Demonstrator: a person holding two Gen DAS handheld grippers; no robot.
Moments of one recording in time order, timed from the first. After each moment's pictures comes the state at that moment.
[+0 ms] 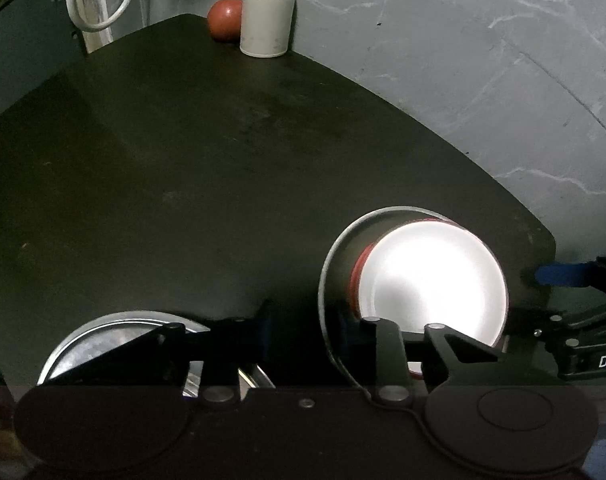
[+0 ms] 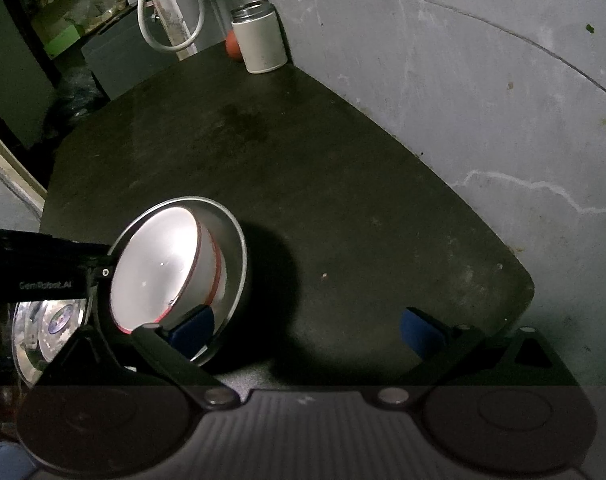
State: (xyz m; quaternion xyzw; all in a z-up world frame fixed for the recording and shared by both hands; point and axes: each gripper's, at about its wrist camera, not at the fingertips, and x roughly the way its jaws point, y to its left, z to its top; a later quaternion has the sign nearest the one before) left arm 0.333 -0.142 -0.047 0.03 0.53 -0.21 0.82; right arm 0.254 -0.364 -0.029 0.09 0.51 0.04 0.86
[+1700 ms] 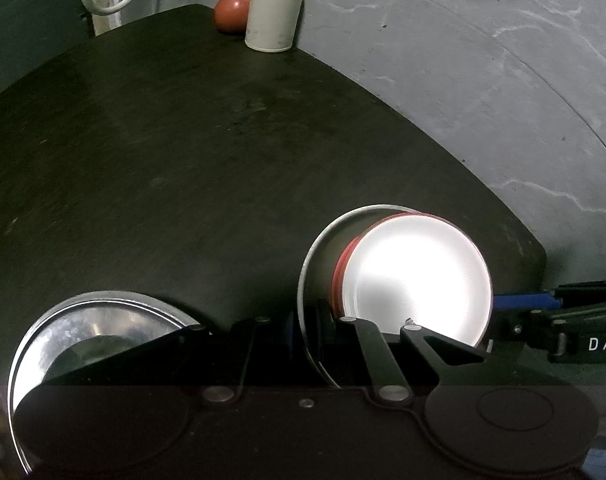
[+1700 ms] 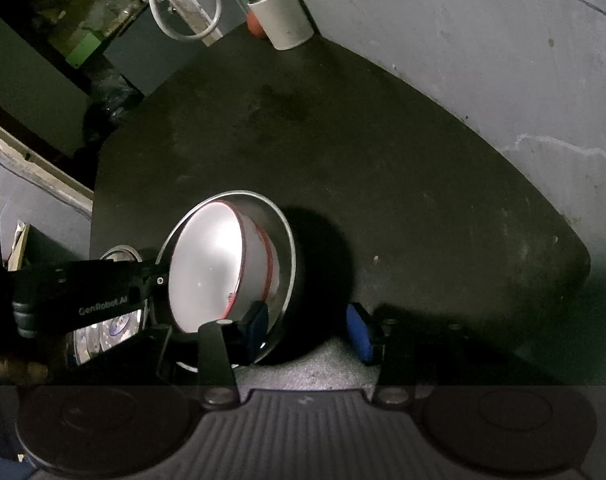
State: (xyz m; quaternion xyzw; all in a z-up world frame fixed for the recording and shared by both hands) left arm 0.327 -0.144 -0.048 -0.01 0.53 -0.20 0.82; right arm 0.269 -0.376 -0.029 0.18 0.54 0.10 0.81
